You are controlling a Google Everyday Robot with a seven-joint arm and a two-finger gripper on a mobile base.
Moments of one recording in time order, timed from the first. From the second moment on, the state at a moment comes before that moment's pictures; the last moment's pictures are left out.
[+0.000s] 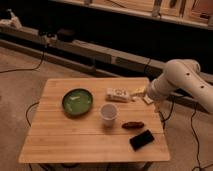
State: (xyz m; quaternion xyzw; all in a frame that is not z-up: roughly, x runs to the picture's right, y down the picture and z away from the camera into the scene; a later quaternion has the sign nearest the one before) arm 0.206 0.076 0.704 -0.16 -0.26 -0.43 0.85
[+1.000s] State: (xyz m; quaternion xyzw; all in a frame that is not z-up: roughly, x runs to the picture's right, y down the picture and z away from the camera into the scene) arm 0.220 0.067 0.698 -0.18 -0.22 -0.40 0.87
